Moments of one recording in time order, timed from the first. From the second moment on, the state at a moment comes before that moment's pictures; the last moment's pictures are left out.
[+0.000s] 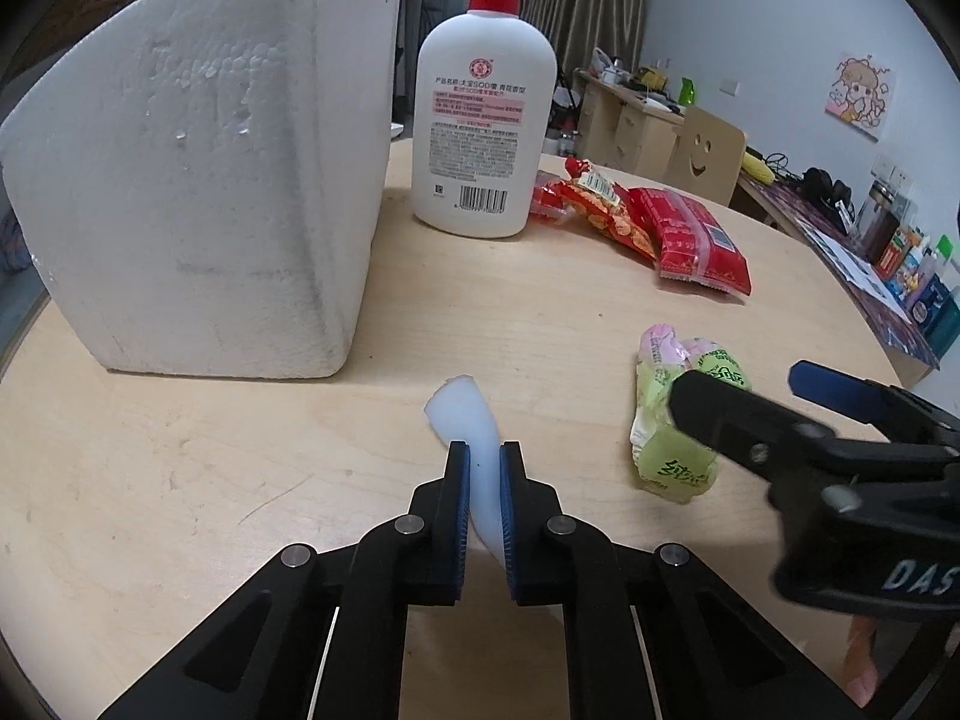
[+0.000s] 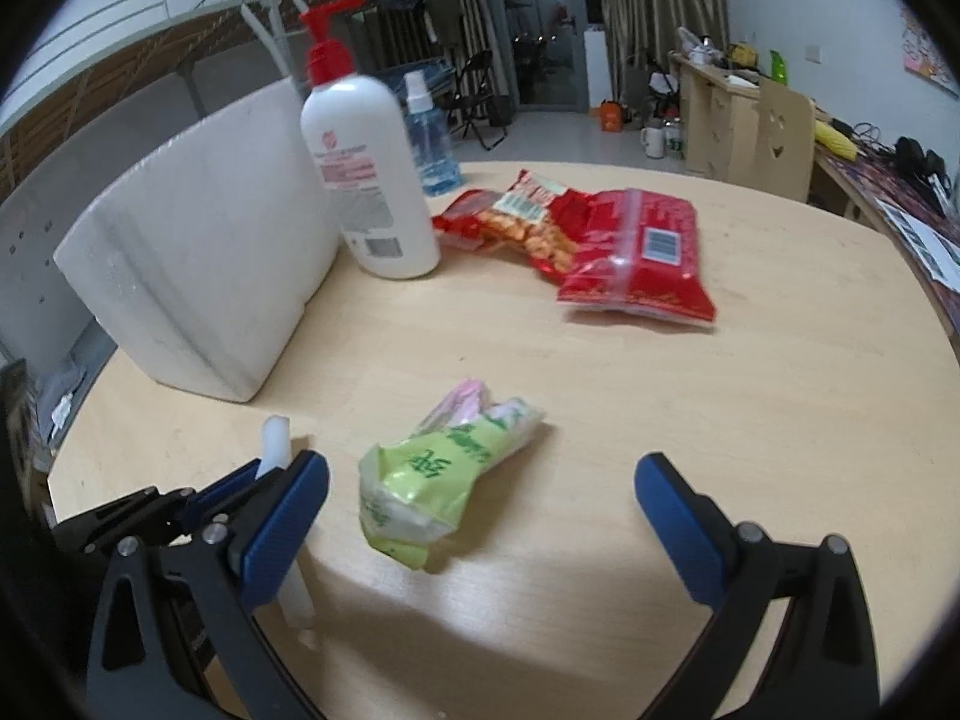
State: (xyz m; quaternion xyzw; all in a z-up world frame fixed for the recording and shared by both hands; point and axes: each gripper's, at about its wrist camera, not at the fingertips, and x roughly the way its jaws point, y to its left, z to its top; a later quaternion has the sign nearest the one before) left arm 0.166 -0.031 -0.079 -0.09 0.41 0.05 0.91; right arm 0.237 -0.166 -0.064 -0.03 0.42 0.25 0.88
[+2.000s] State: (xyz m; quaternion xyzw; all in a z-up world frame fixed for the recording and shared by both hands) left arm 0.102 -0.040 -0.003 -0.06 0.30 0.02 0.95; right arm 0.166 -0.212 0.002 0.01 0.31 0.24 0.92
